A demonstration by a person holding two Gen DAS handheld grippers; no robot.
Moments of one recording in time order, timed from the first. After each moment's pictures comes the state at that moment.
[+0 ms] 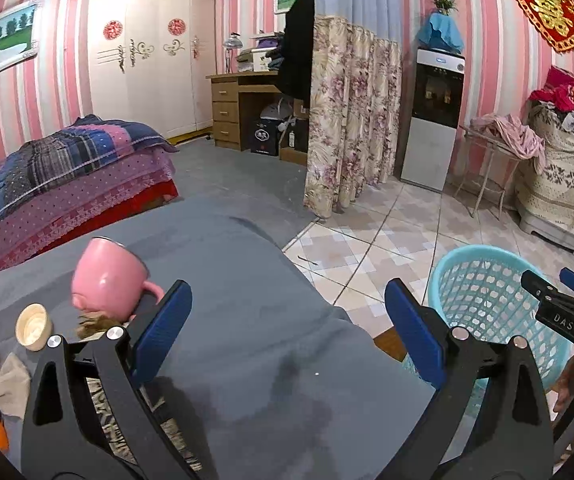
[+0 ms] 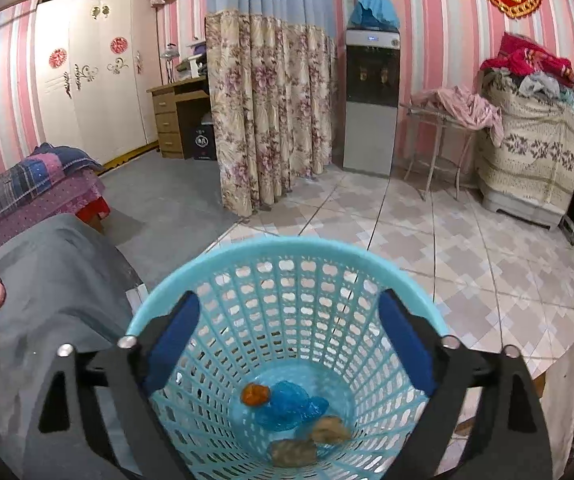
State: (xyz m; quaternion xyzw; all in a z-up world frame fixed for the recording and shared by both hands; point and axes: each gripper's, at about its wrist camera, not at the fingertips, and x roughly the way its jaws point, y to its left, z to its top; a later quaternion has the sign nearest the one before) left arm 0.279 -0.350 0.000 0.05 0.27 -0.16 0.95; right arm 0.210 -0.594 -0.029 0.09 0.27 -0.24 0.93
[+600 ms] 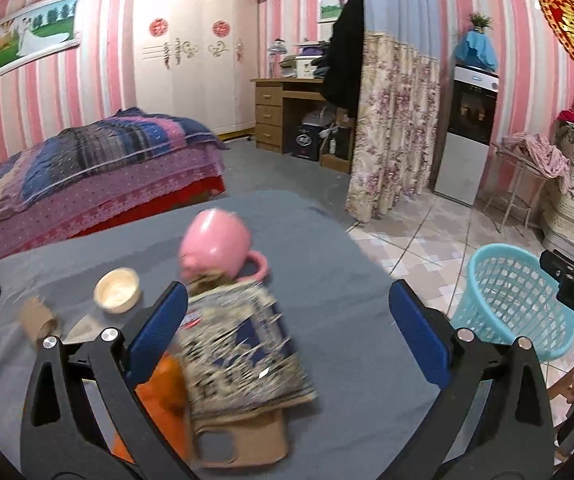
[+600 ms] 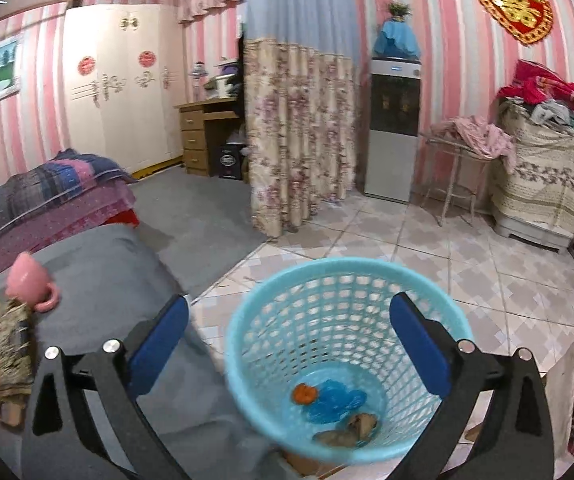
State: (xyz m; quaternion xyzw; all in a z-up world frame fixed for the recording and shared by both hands) left arm 0.229 -0.254 0.011 0.03 0.27 -0.09 0.96; right arm 0.189 -0.505 0.010 0.07 0.24 -0.20 0.95
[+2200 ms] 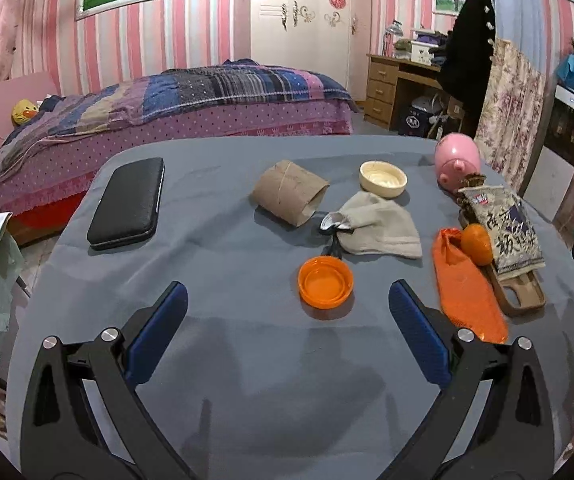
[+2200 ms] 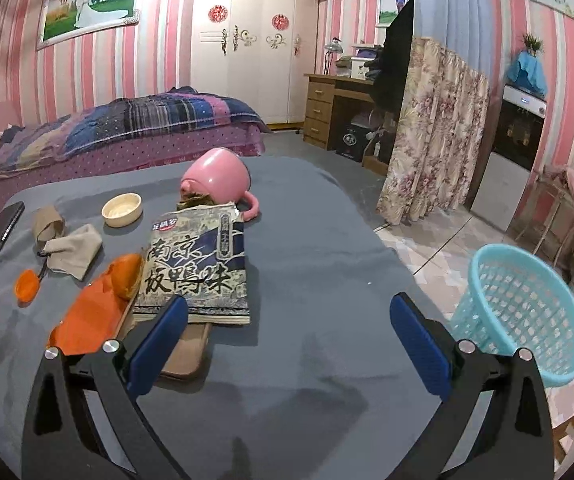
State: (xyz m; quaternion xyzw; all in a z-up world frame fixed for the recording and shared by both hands) left arm 0.155 -0.008 -0.050 -0.03 0.32 0.07 0.94; right arm 0.194 -0.297 -0.024 -0.02 0.29 -0.01 0.96
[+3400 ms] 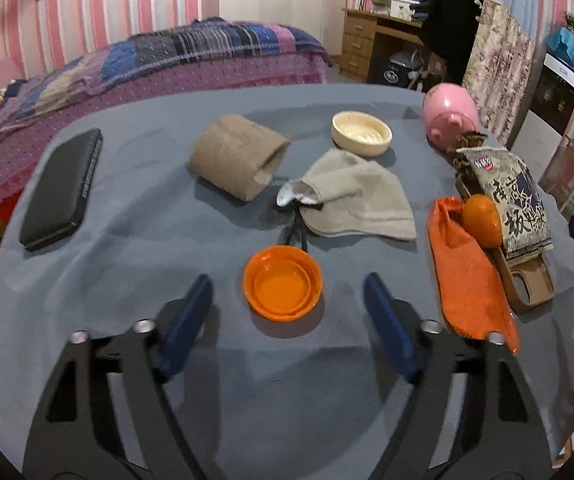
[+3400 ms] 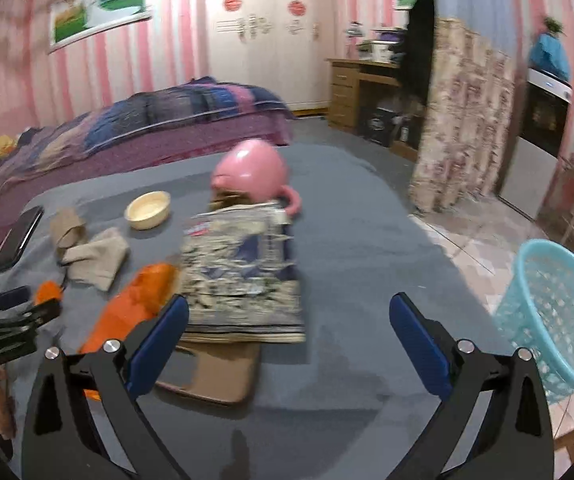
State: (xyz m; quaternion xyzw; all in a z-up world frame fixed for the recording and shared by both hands) left arm 0.208 -0.021 -0.079 -0.03 0.40 0.02 0.91; right arm 0.220 -0.267 -0.029 -0.01 0.31 0.04 0.95
